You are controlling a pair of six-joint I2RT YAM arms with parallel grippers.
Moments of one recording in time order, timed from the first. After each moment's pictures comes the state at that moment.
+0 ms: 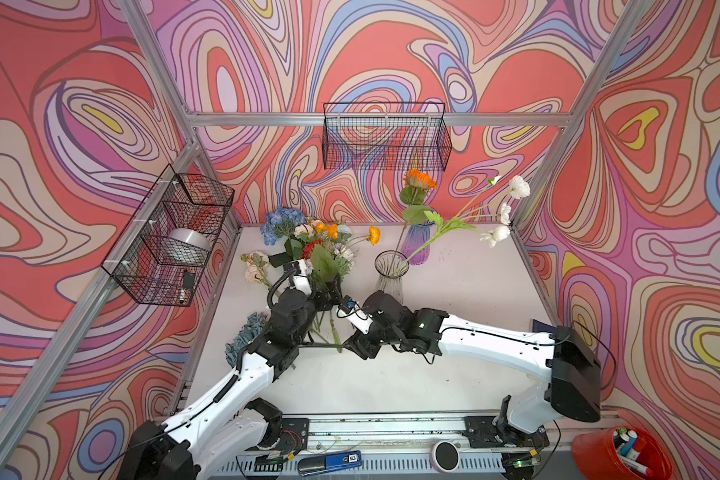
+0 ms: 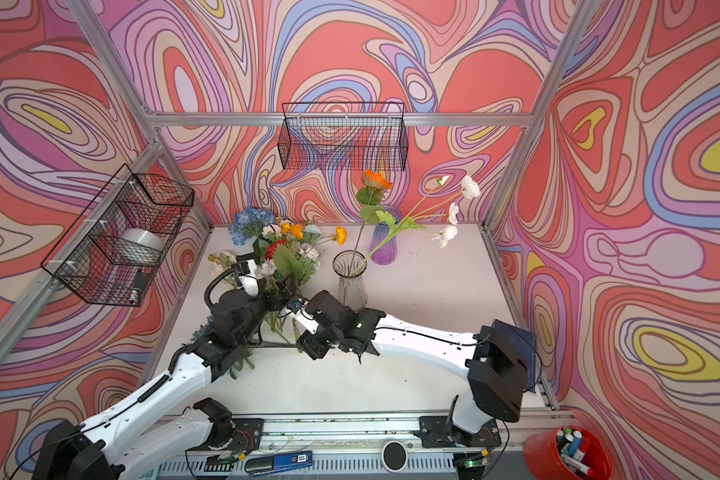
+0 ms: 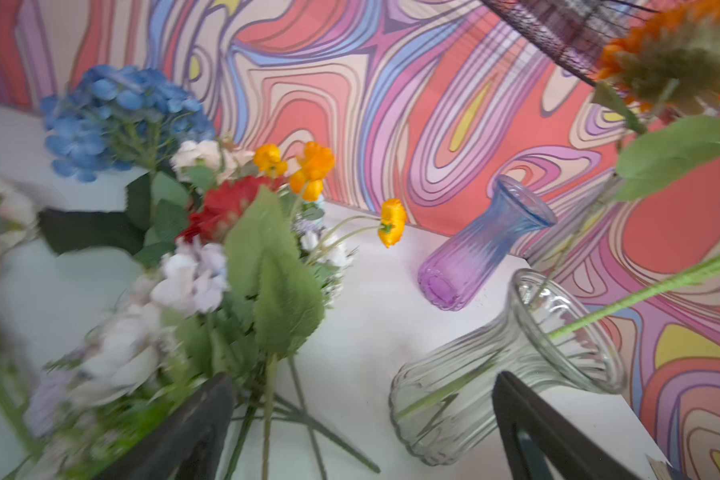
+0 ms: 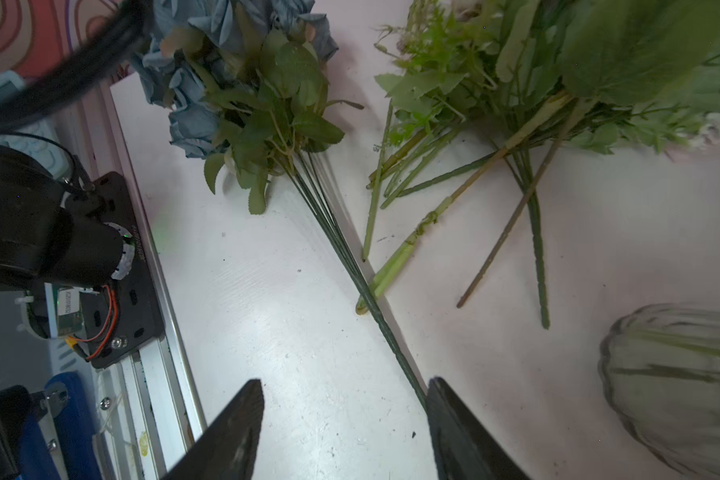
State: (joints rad) left arm -0.44 0.91 0.50 0.20 -0.23 -0.57; right arm 1.07 1.63 1.22 -0.39 -0.08 0.06
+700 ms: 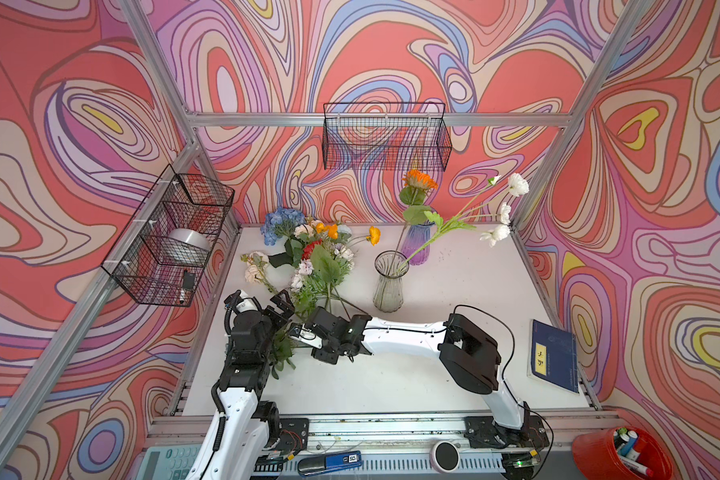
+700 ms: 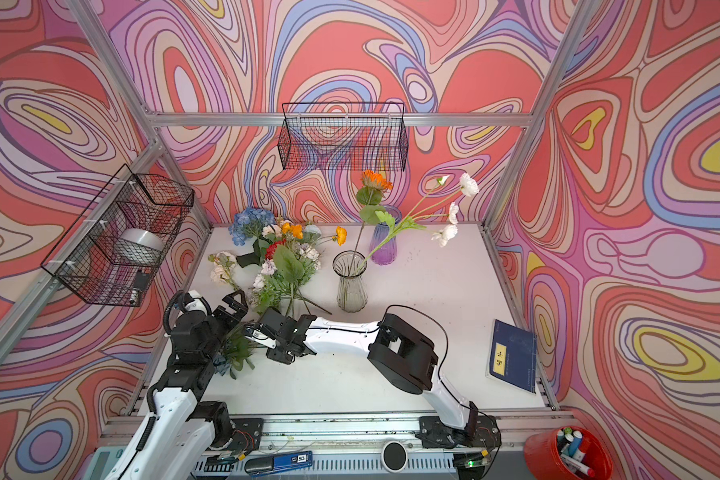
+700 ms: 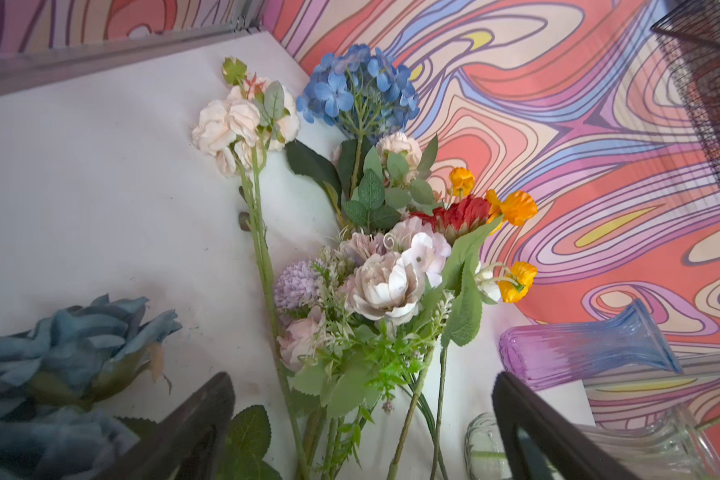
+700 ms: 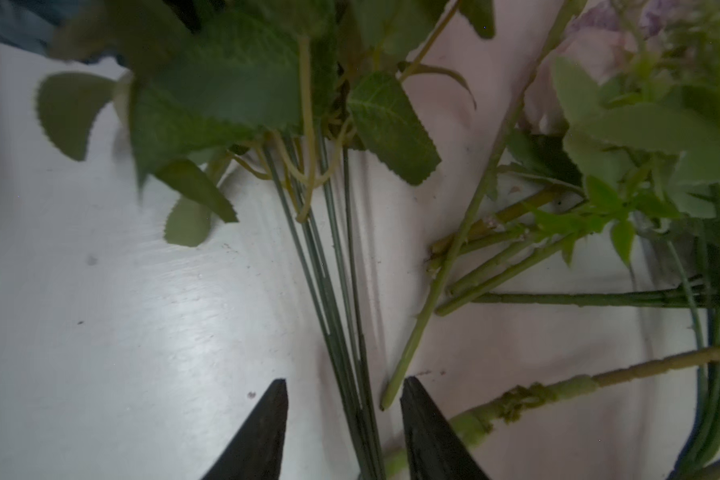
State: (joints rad) left arm 0.02 0.68 0.33 -0.02 0.00 -0.81; right arm 1.16 2.18 1.64 -0.43 0.07 -0.22
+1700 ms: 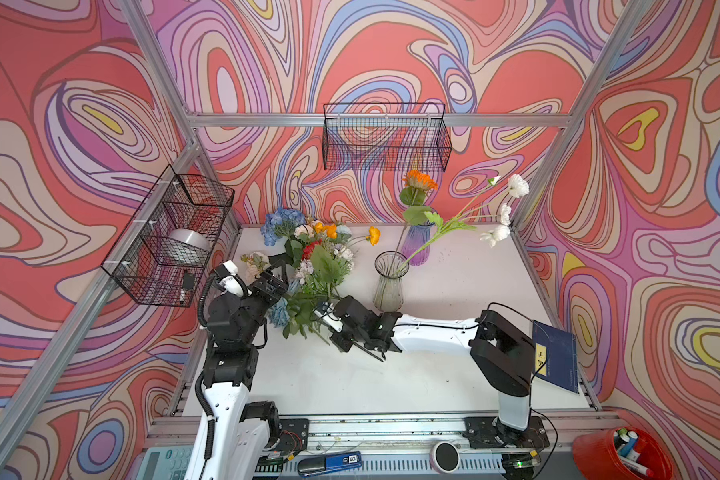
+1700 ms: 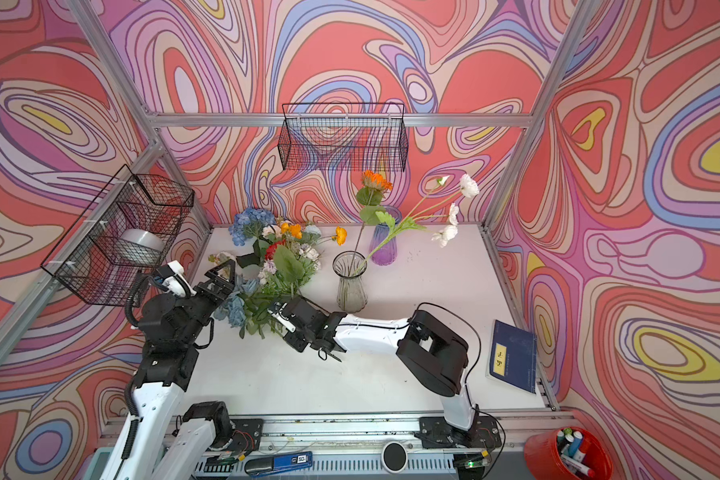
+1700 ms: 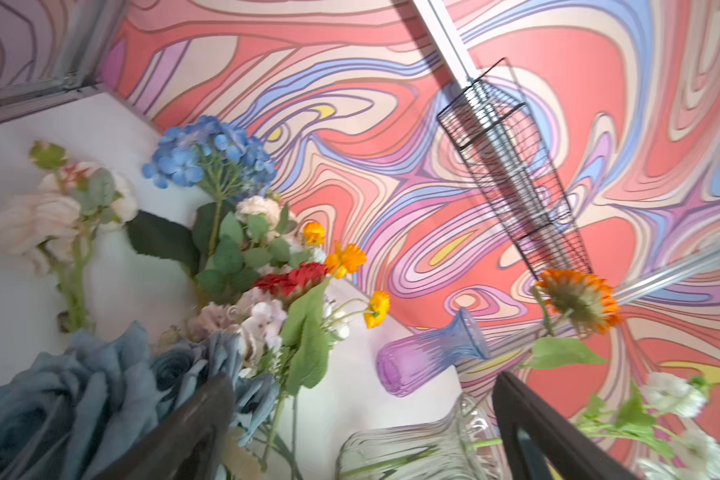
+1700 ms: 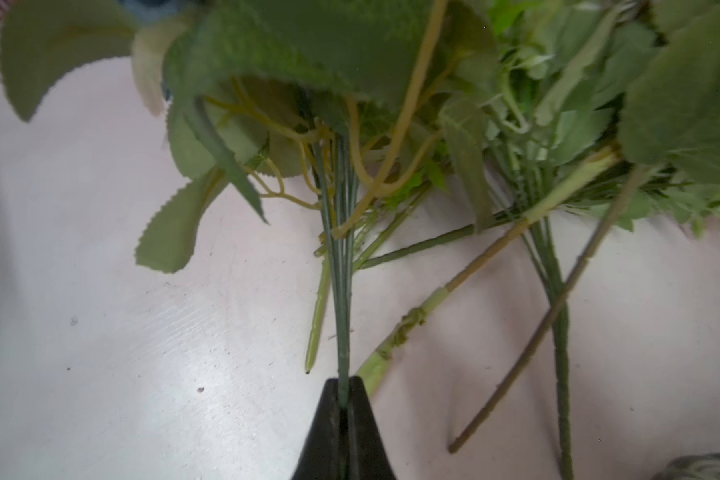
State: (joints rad) left arm 0.08 0.66 0.62 0.00 0.25 -0.86; right arm 1.04 1.91 1.30 -0.11 0.03 0.04
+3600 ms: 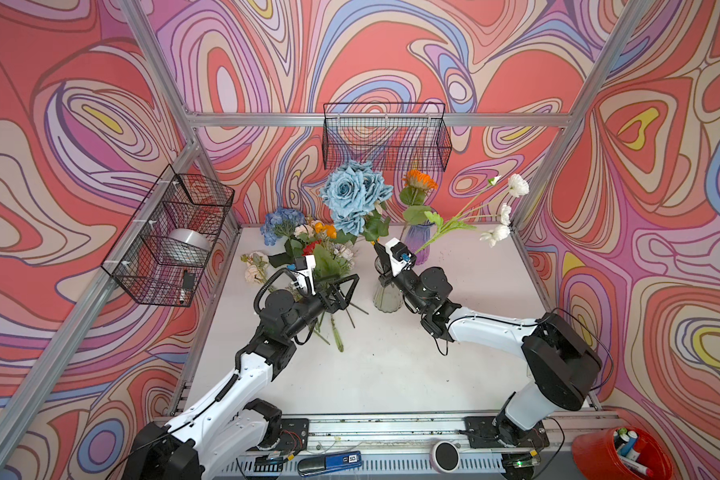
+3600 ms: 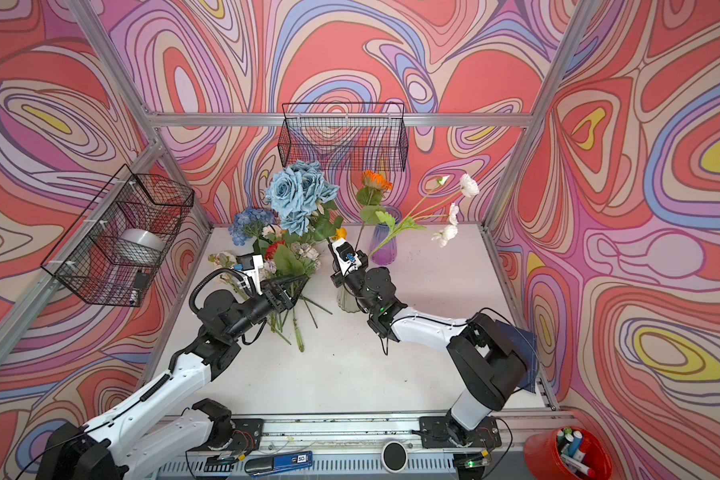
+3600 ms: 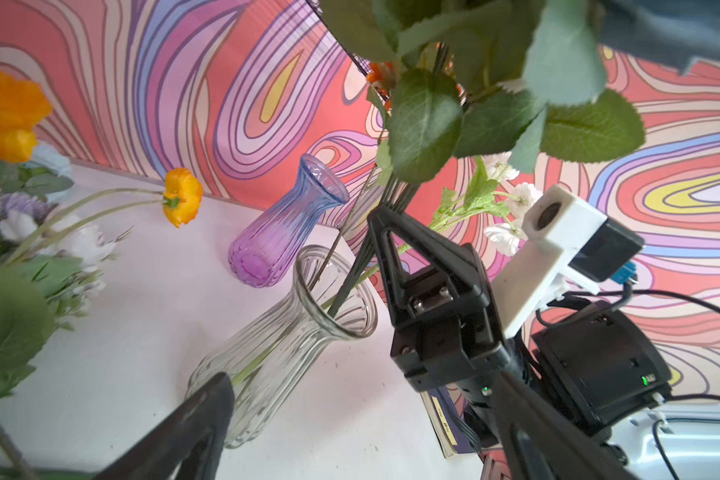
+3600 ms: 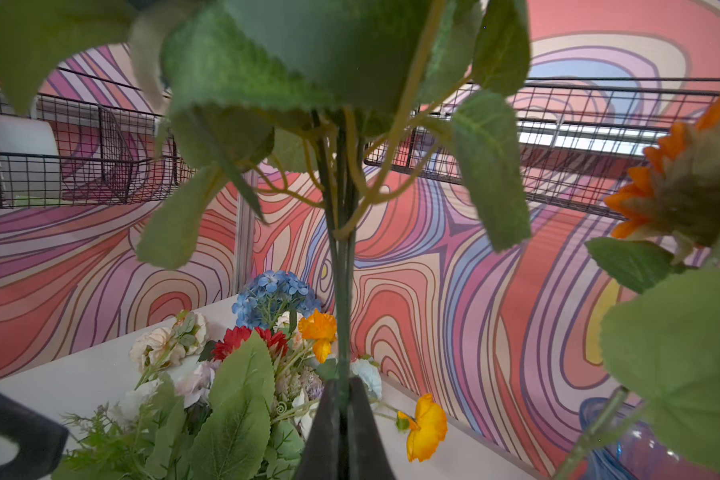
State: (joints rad) left arm -0.43 1.00 0.55 0.50 0.36 -0.74; right arm 0.73 1.61 0.89 0.93 0.12 -0.17
